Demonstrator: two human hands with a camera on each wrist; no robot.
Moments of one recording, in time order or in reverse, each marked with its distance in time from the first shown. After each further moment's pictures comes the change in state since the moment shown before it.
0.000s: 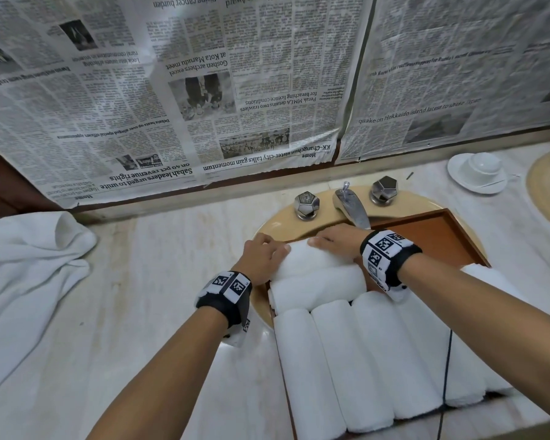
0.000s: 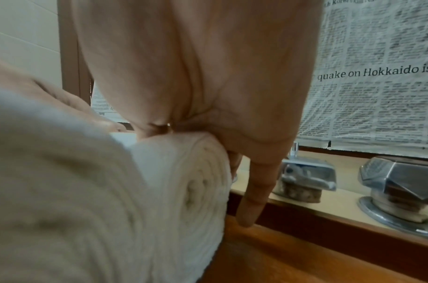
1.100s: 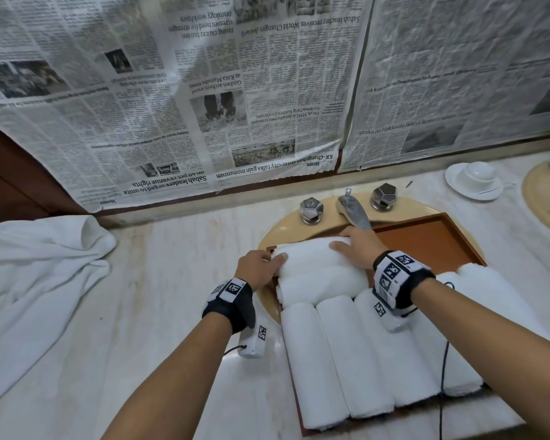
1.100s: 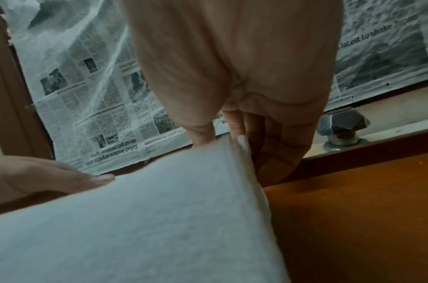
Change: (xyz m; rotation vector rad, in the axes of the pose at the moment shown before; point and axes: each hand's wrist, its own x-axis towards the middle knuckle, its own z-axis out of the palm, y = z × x) left_hand -0.023 -0.020 0.011 -0.325 0.211 -0.263; right_hand -0.033 0.012 0.026 0.372 0.341 0.233
